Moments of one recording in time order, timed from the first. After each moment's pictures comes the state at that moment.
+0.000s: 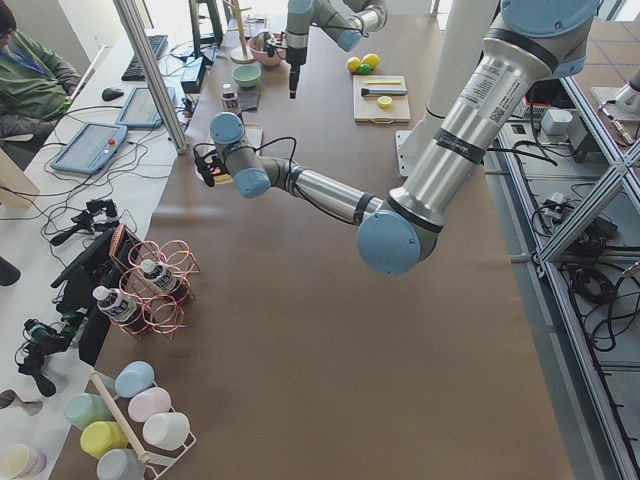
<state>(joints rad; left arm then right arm) -1.09 -2.11 -1.36 -2.20 -2.37 -1.59 0.73 -0.81 1.72 -1.67 2.00 1.08</state>
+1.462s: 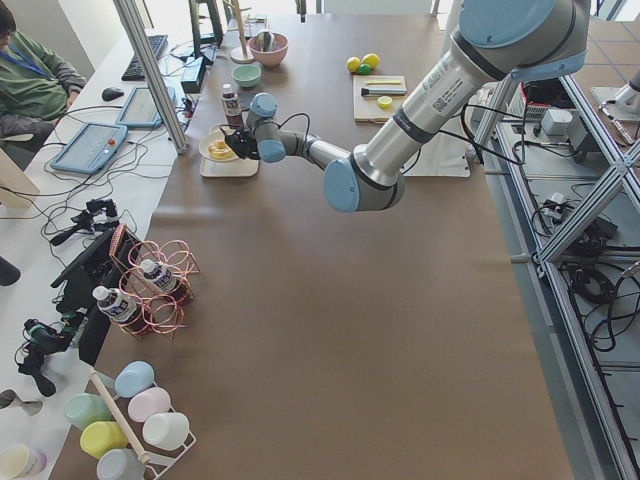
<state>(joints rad) -0.76 -2.46 -1.00 -2.35 -1.82 -2.10 1.38 -1.45 1.76 -1.67 2.33 -0.02</state>
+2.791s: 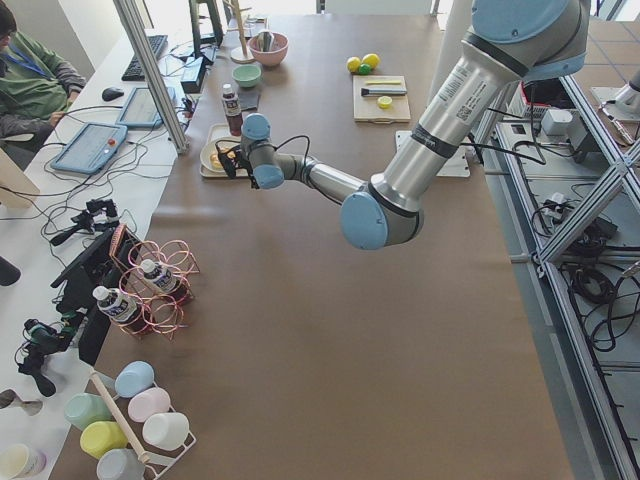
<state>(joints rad) -0.88 -2.20 -1.24 -2.34 -2.06 -1.76 1.55 -1.67 1.74 -1.66 2.26 -0.04</state>
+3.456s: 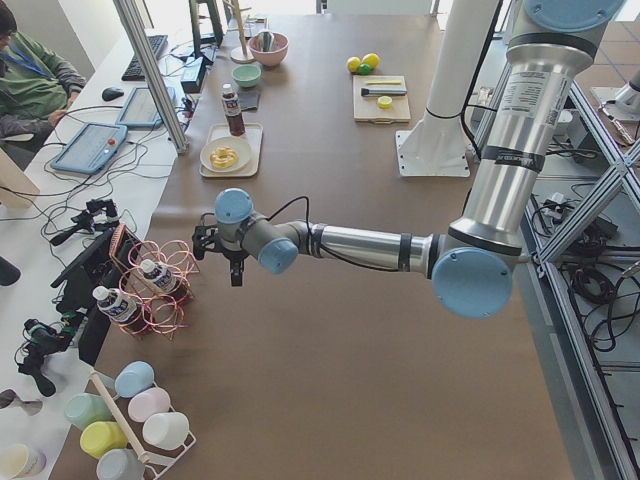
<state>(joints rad) -1.25 -1.80 -1.39 -2.12 -2.30 -0.75 1.56 -1.67 1.72 -1.66 2.21 -0.04</state>
